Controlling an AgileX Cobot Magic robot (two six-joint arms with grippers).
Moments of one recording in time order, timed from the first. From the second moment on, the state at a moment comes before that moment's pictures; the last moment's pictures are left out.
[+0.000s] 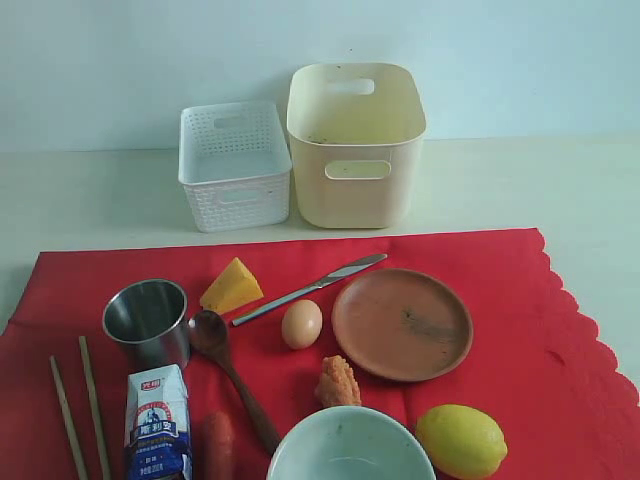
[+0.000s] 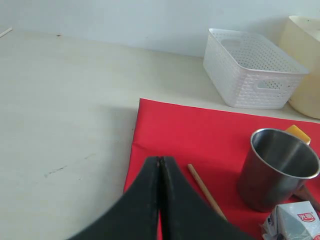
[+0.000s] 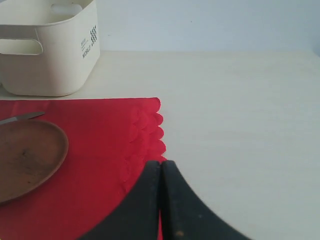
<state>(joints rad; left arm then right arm) -0.02 0.01 0.00 0.00 0.37 -0.15 0.05 0.14 -0.01 -0.13 0.28 0.13</state>
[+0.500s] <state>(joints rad) -0.02 0.01 0.00 0.00 0.37 -0.15 0.05 0.36 -0.29 -0.13 0.28 0.13</state>
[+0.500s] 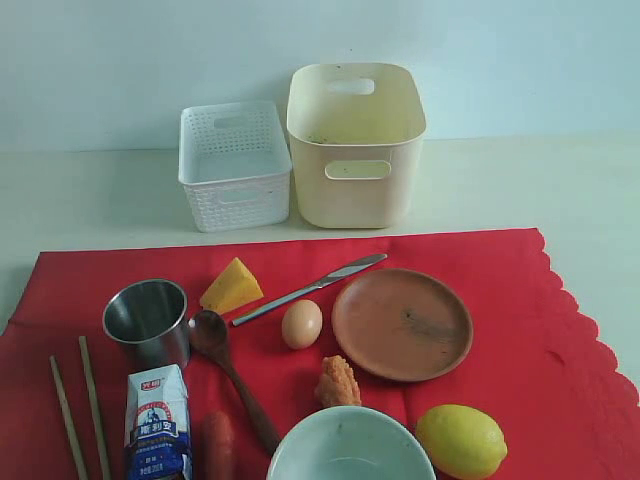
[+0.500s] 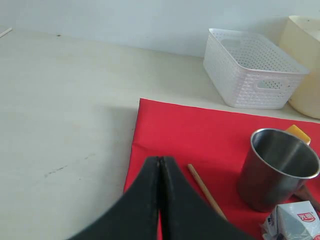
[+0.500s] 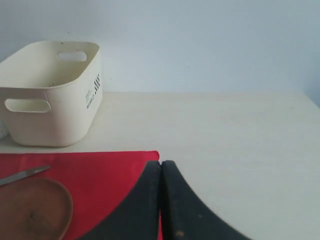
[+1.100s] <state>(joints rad) -0.02 0.01 0.00 0.00 0.37 -0.15 0.05 0.72 -0.65 -0.13 0.28 0.13</state>
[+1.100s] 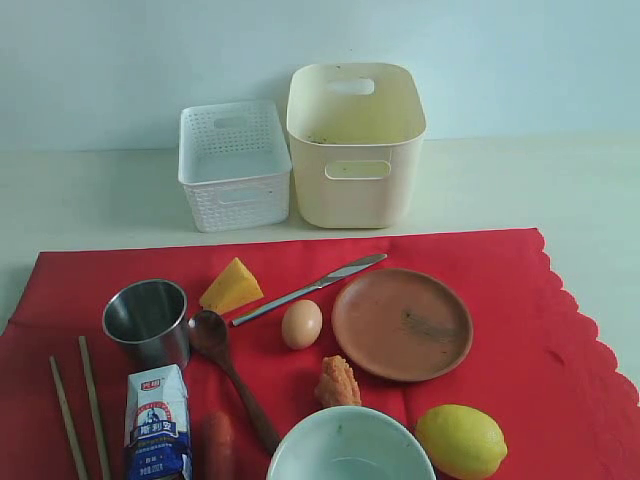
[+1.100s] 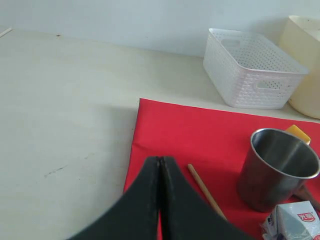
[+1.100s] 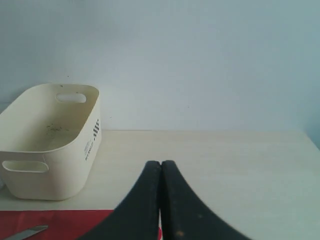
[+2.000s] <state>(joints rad) -0.02 0.01 0.00 0.00 0.37 -0.15 0.05 0.75 -0.67 -0.06 0.22 0.14</state>
